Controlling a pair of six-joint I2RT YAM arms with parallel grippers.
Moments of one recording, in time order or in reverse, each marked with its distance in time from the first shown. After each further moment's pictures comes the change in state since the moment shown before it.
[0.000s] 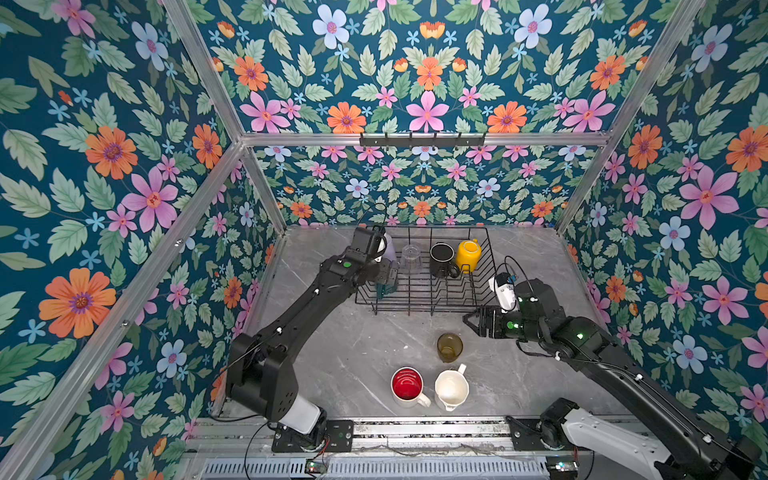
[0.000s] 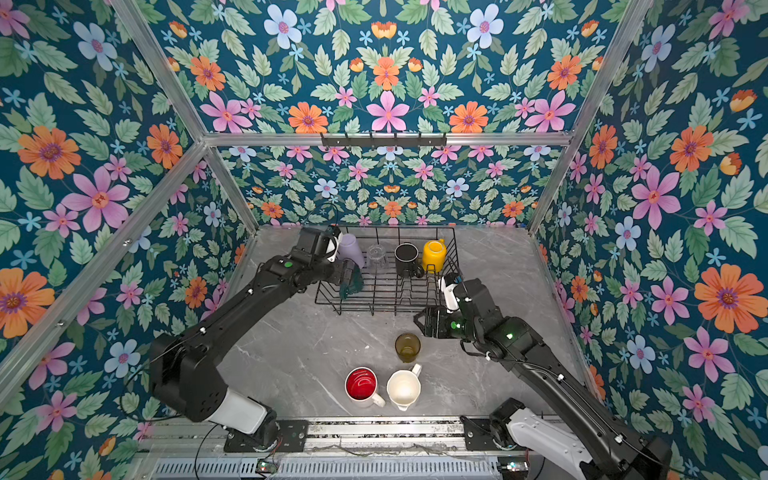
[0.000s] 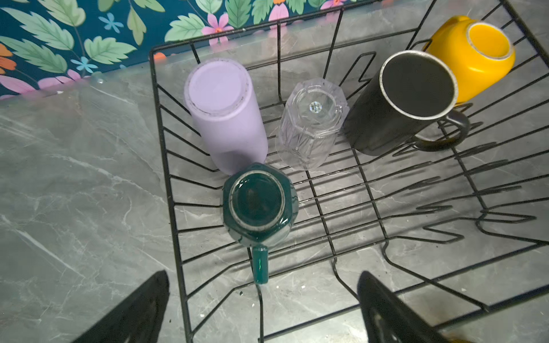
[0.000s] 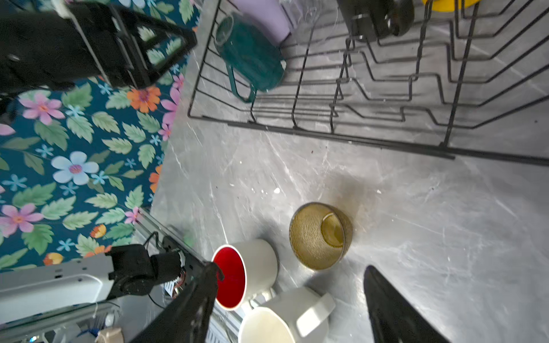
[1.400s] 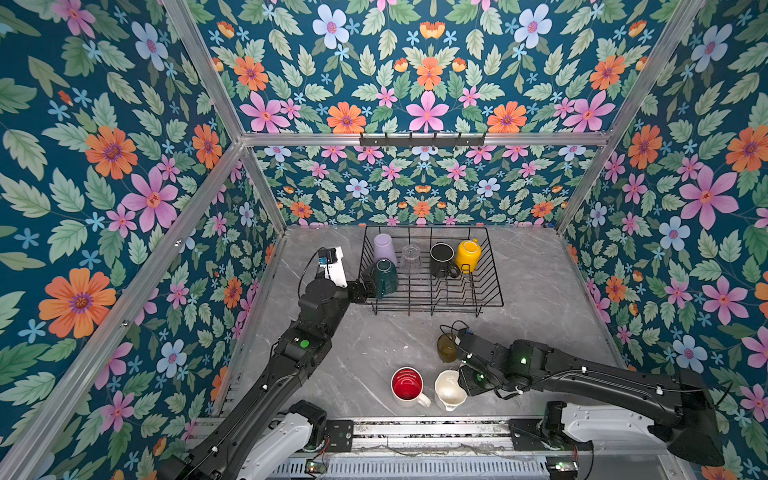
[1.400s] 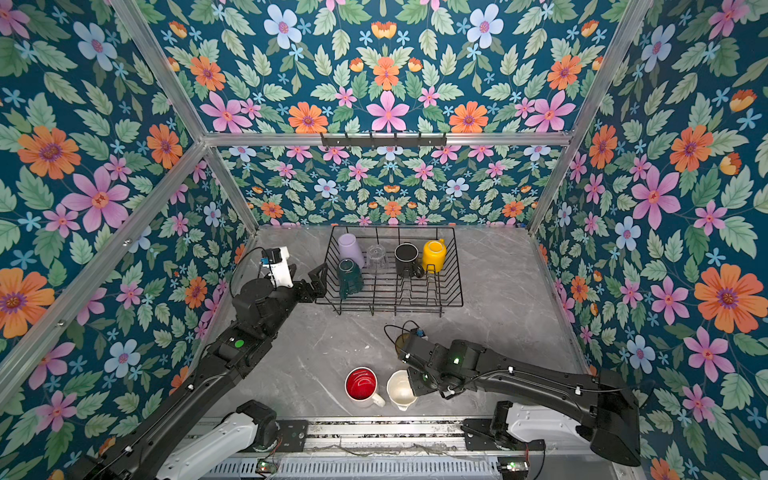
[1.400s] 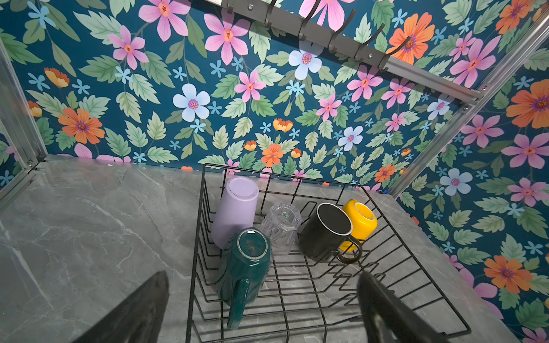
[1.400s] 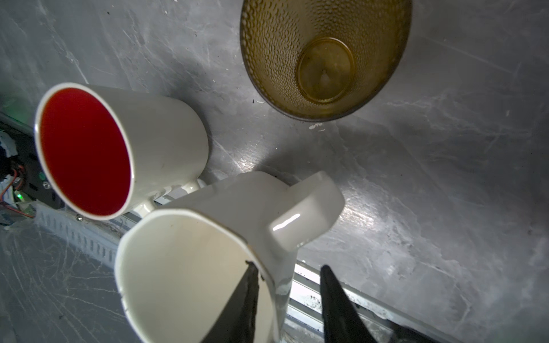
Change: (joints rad) left arm 0.000 -0.587 -0.521 0.529 -0.063 -0.227; right arm 0.506 0.216 -0.101 -0.153 0.213 0.218
